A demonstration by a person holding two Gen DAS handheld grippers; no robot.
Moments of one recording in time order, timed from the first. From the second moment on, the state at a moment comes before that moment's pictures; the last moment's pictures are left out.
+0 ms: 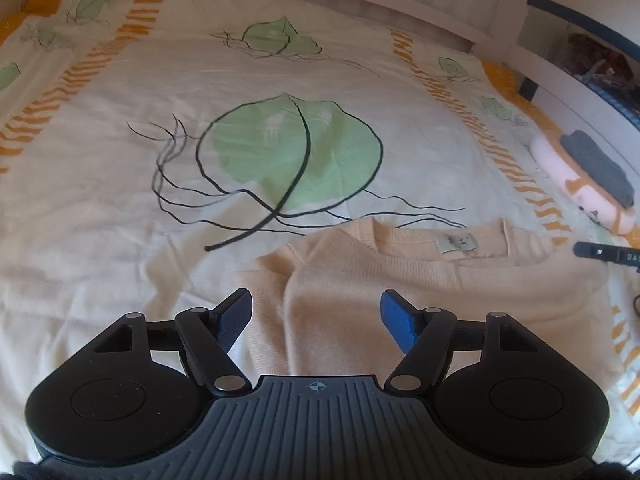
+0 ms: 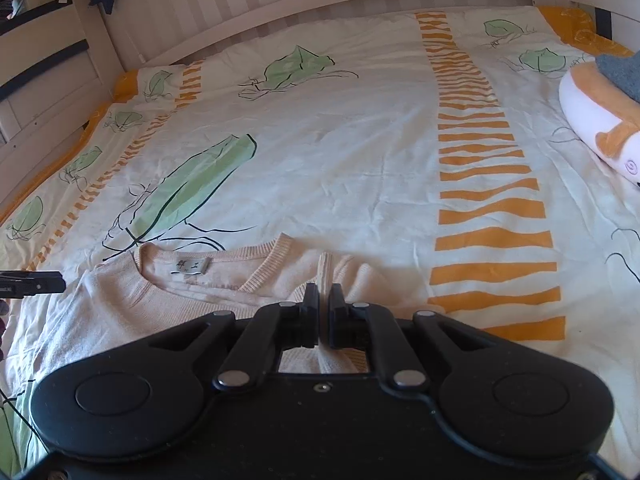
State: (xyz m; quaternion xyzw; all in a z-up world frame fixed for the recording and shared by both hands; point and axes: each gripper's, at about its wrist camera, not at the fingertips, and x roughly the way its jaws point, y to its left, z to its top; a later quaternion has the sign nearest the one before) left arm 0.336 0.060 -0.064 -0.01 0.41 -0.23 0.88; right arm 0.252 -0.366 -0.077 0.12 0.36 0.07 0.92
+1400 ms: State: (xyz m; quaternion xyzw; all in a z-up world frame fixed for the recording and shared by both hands) left arm 0.378 0.031 -0.068 0.00 0.36 -0.17 0.92; right arm 0.290 -0.379 -0.086 0.13 0.34 0.03 0.93
